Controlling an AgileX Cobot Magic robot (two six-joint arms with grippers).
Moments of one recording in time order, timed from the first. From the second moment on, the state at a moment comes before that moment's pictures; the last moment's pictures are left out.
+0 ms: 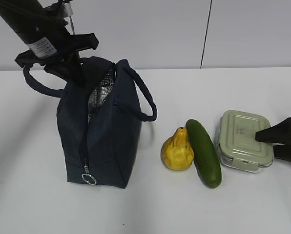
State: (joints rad) left arm -0.28 1.91 -1.72 -0.30 1.18 -0.02; right arm -0.48 2.05 -0.90 1.30 1.07 -1.34
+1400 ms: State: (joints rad) left arm -0.28 1.91 -1.72 -0.30 1.17 -0.02; right arm -0.48 2.07 -1.00 1.30 1.11 -1.22
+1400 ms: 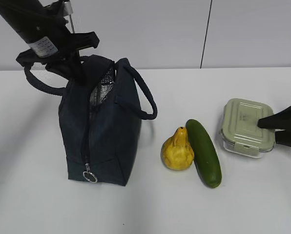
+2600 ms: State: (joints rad) left arm -0.27 1.91 -1.72 -0.43 1.11 -0.02; right arm -0.02 1.87 -1.57 1.08 1.19 -0.41
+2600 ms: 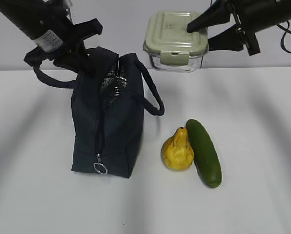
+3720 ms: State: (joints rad) left arm -0.19 1.91 -1.72 -0.60 1.13 -0.01; right arm 0.18 1.96 -1.65 0.91 1.21 -0.26
